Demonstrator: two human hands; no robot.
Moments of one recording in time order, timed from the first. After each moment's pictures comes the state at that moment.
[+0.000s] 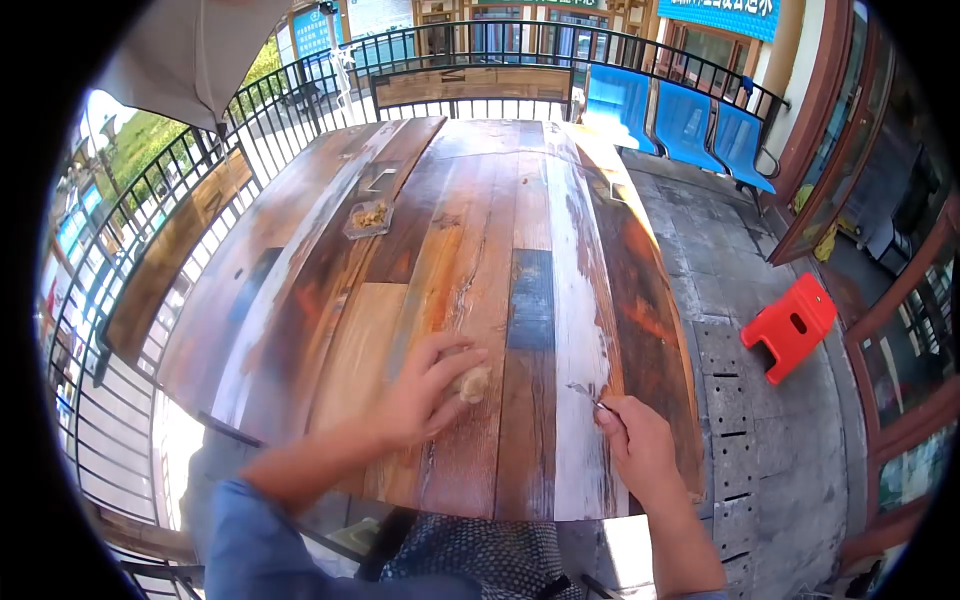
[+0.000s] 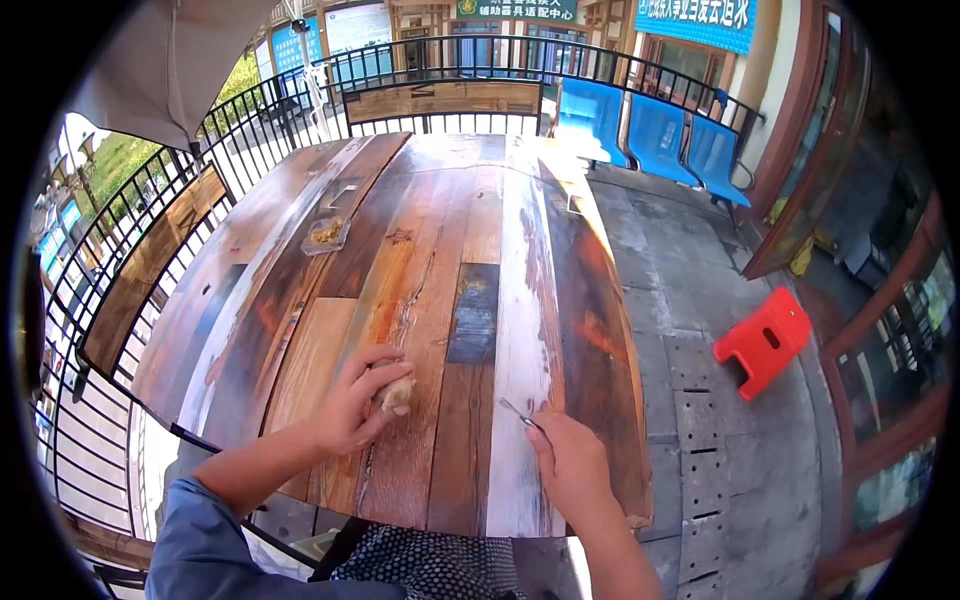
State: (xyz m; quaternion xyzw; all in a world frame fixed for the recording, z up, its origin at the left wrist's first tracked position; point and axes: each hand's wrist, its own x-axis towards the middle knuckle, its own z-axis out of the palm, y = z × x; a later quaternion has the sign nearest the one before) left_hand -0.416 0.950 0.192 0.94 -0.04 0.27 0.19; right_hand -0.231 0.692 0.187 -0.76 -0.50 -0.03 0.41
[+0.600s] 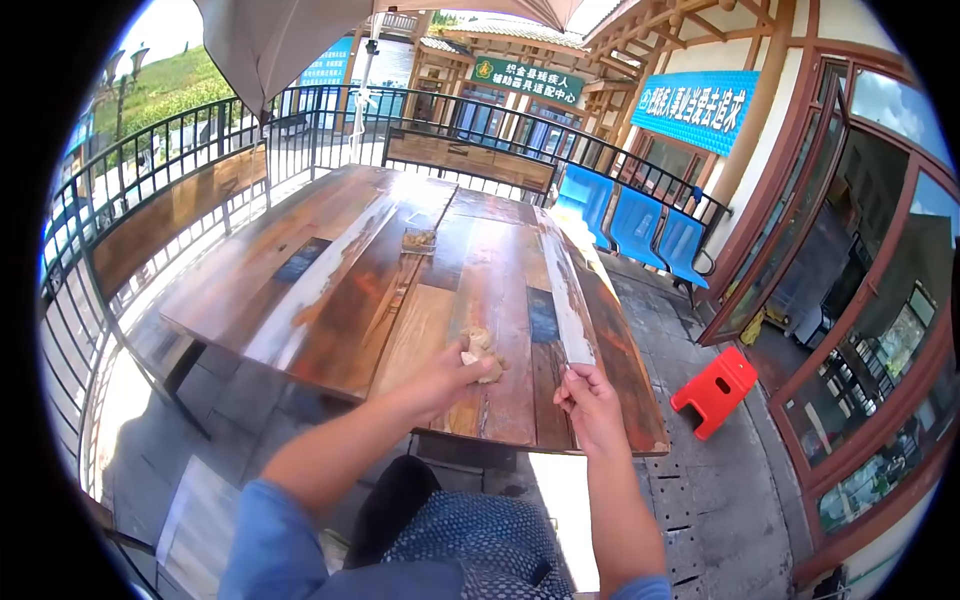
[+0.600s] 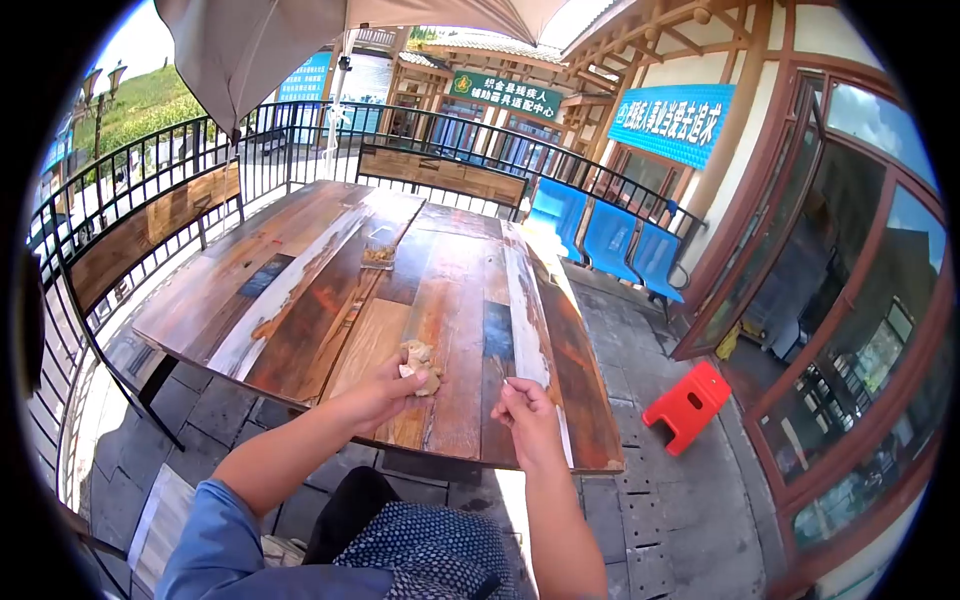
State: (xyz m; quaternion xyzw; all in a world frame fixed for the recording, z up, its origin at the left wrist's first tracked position) left_hand -0.529 0.919 0.201 0.51 0.04 0.16 0.84; right_hand -0.368 0.724 0.208 -0.49 -0.31 0.29 0.76
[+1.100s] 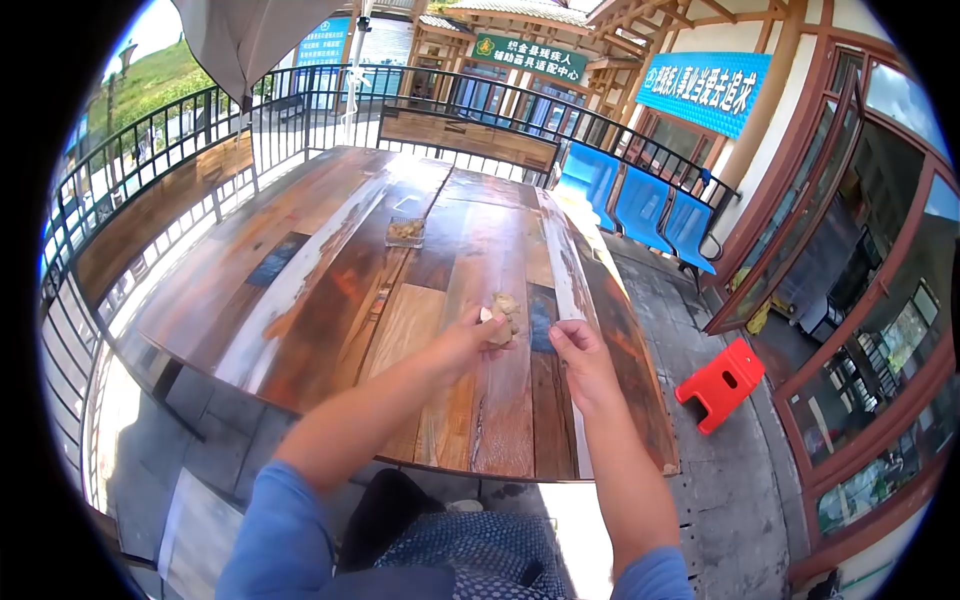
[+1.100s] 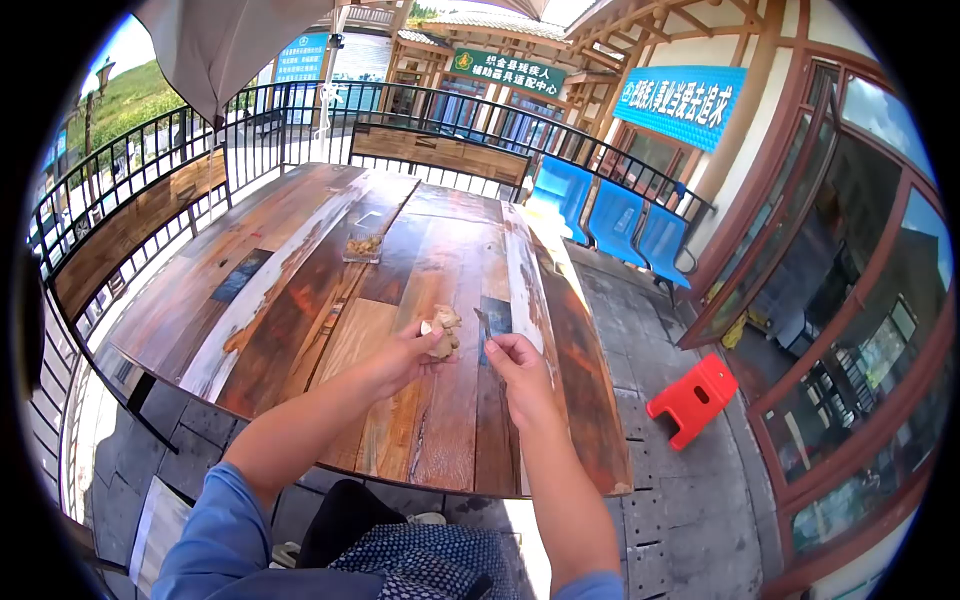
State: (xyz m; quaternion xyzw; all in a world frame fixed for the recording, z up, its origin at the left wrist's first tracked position) left_hand -0.416 0.984 0.184 0.51 0.08 0.16 0.84; right_hand -0.288 0.816 0.212 -0.52 -0.37 0.25 0.73
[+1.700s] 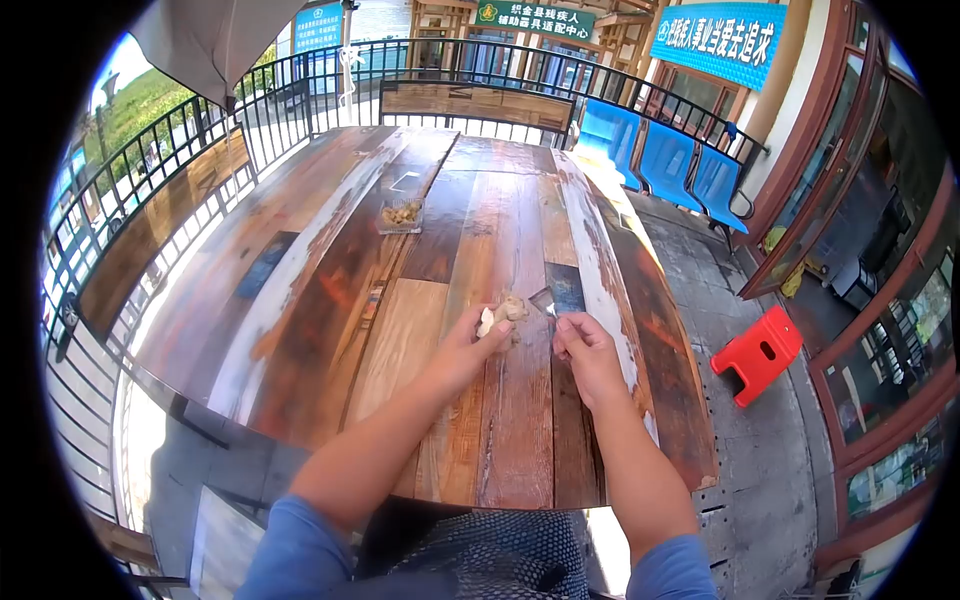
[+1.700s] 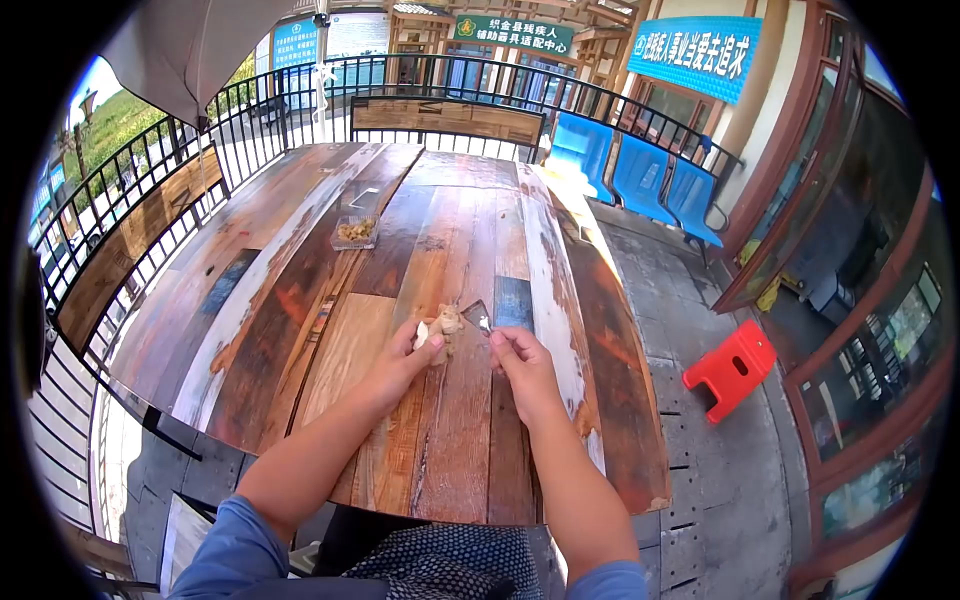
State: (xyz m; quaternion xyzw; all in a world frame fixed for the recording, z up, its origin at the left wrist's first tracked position) left_hand -0.398 0.994 0.157 0.62 0.15 0.26 0.72; right_hand -0.245 0.855 0.161 -0.55 -0.33 0.28 0.71
